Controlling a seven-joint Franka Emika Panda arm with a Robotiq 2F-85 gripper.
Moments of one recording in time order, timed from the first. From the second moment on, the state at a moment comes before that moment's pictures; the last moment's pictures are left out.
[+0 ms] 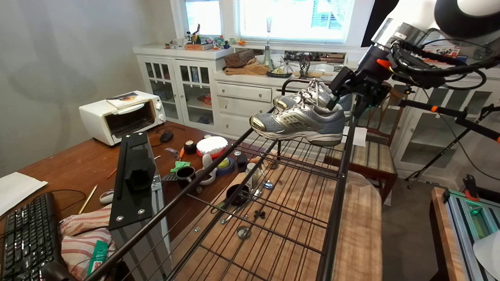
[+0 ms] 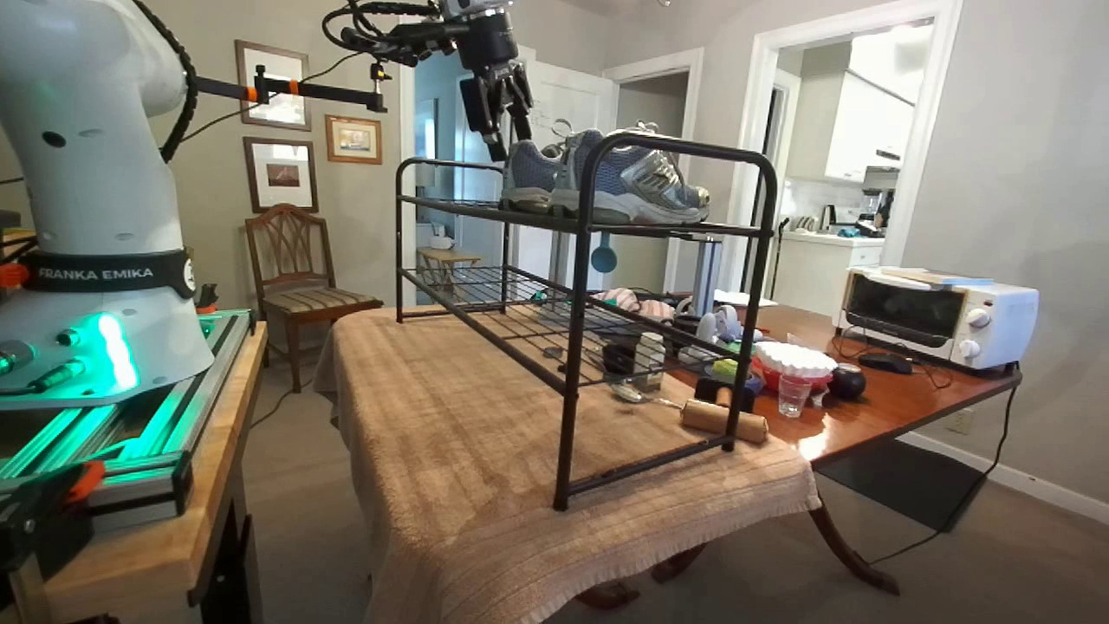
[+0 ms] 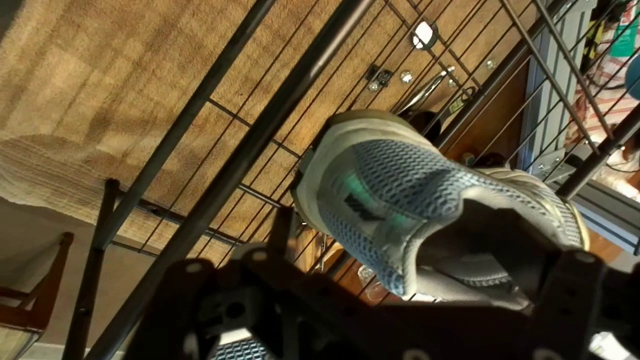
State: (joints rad) arm -0.12 -0.58 0.04 -2.72 0.26 2.50 0.53
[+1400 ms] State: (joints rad) arm -0.15 -0.50 0.05 -2.71 0.26 2.51 0.62
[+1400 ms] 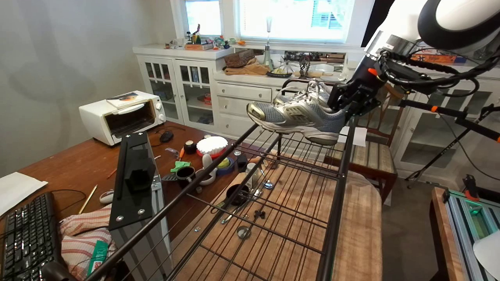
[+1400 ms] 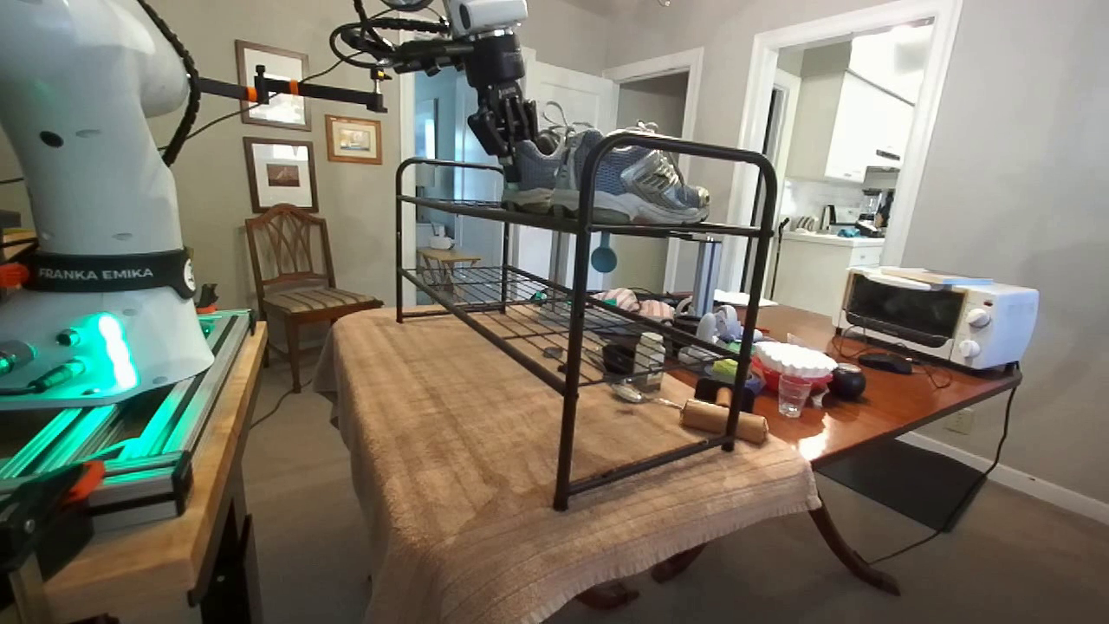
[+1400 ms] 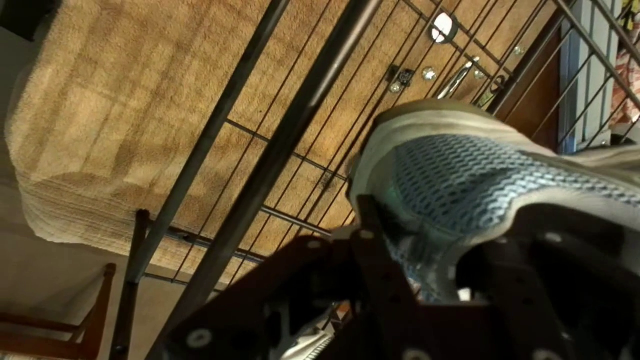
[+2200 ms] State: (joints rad) arm -0.13 -0.58 0.07 -2.75 0.25 2.49 0.59
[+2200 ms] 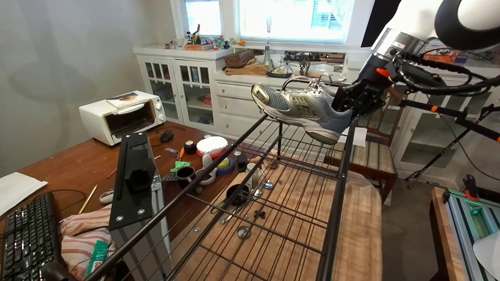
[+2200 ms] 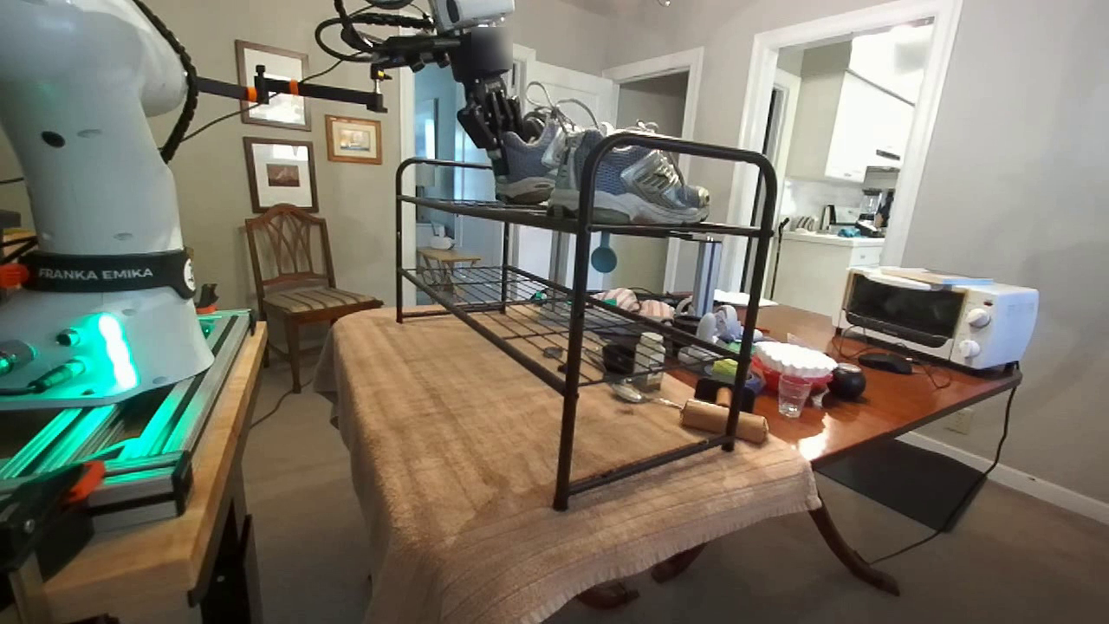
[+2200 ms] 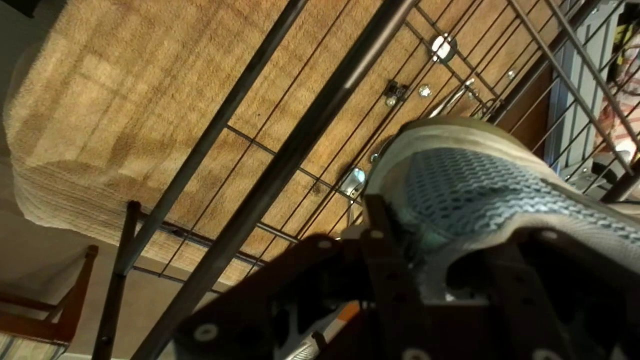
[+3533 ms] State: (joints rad) arm 0.03 -0.77 0.10 -2.75 0.21 2.27 0.26
